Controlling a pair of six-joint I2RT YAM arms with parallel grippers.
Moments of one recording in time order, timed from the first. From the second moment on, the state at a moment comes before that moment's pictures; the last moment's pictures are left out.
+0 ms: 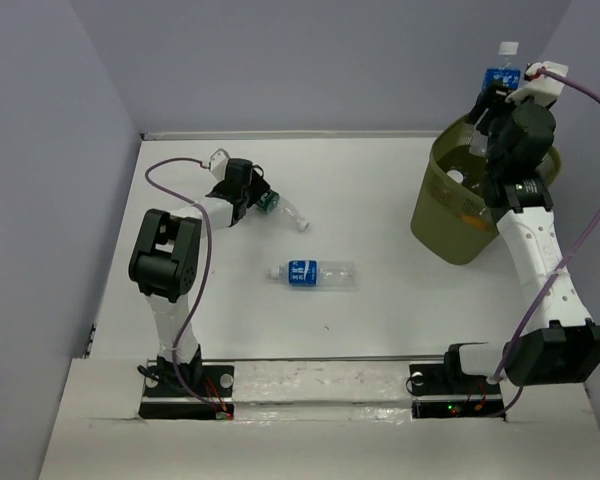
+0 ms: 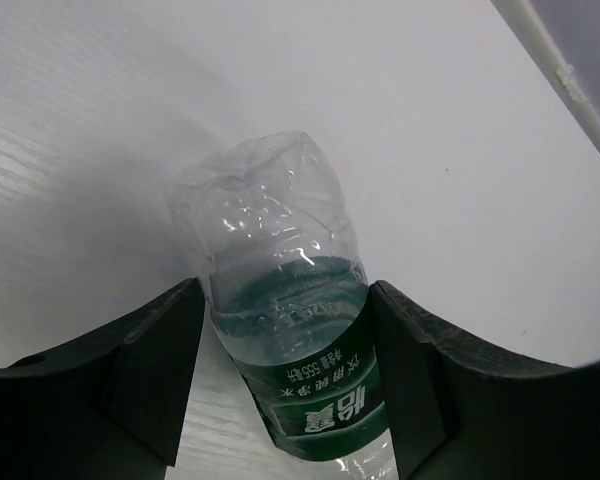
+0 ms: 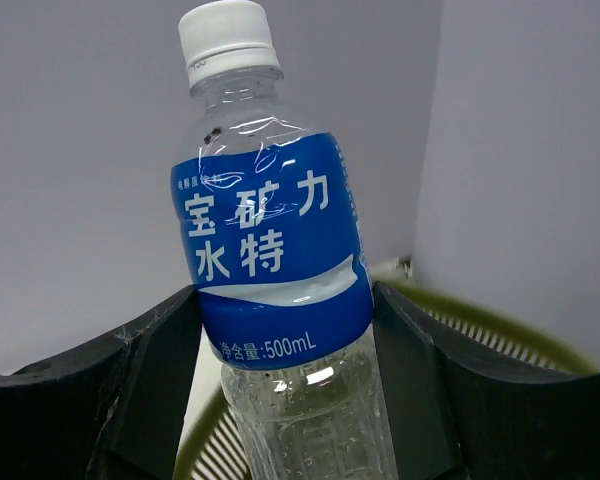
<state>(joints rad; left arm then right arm) -0.29 1.94 1.19 0.12 -0.25 -0.90 0.04 1.30 1.46 0.04 0.32 0.05</state>
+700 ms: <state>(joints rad) -0.36 1.57 1.21 0.20 -0.16 -0.87 0.14 1.05 1.22 -0.10 -0.38 0.25</state>
